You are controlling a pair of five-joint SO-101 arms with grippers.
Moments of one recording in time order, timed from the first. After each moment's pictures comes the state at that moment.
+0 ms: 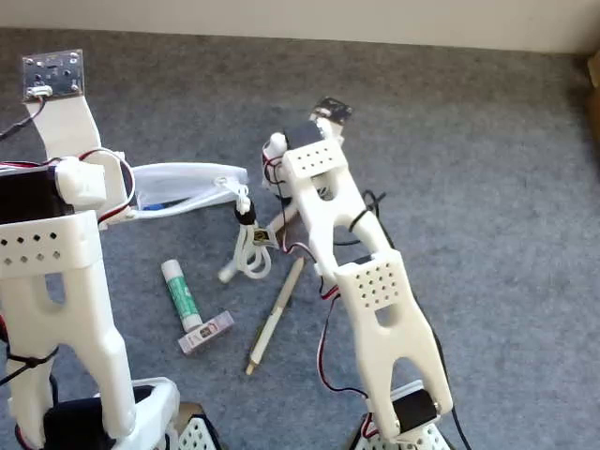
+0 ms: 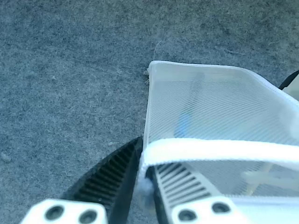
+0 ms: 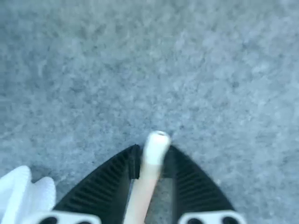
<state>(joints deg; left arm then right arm) -15.6 -20.5 -1.7 96.6 10.0 -28.2 59.7 -60.2 88.0 -45.4</state>
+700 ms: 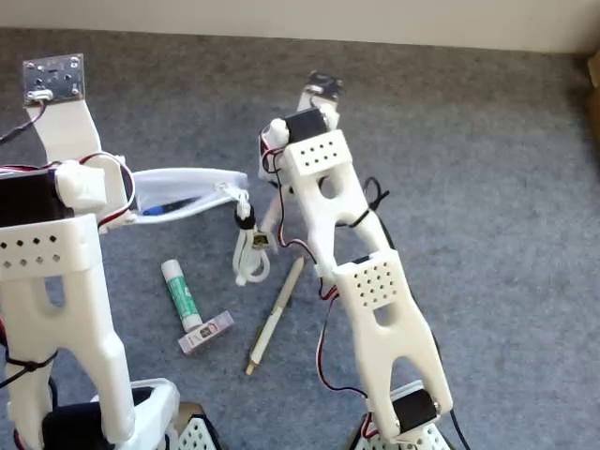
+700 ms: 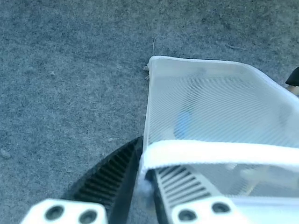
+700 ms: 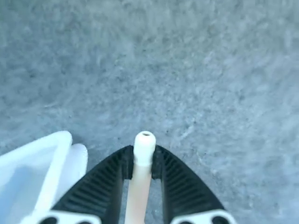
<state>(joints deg) -15.6 -20.5 -0.1 96.6 10.0 -28.2 60.2 -75.4 98.2 -34.2</state>
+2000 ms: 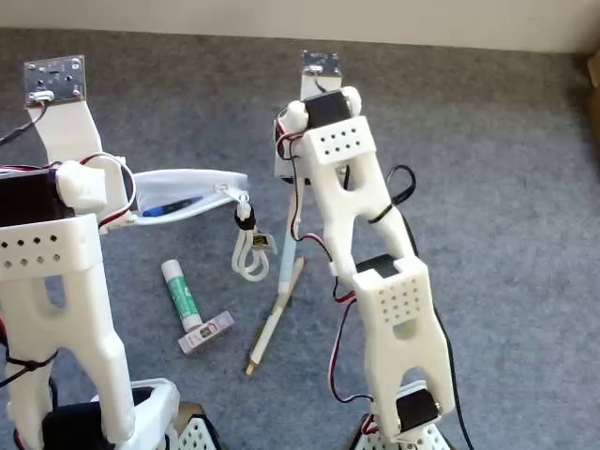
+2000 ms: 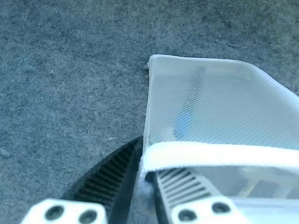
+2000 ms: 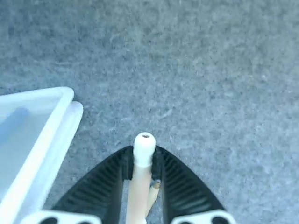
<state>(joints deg) -15.6 -20.5 0.1 96.6 10.0 -26.0 41.6 -59.3 99.7 -17.3</state>
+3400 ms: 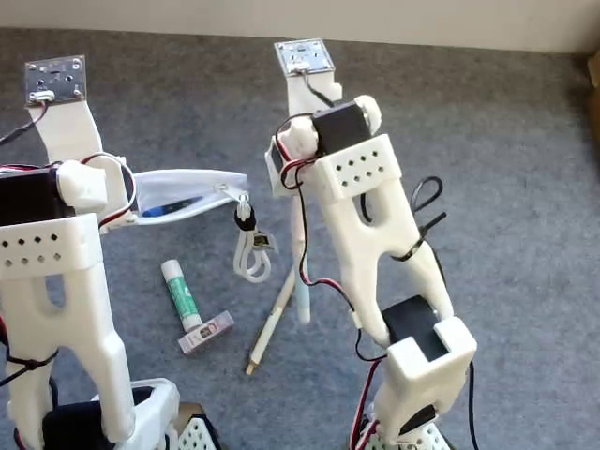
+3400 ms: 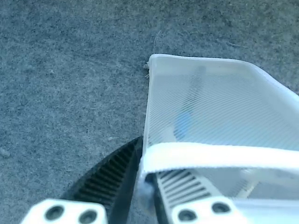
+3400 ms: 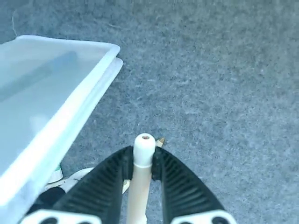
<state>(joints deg) -15.6 -20.5 0.2 96.6 10.0 -30.6 12.0 -34.9 99.7 -8.3</state>
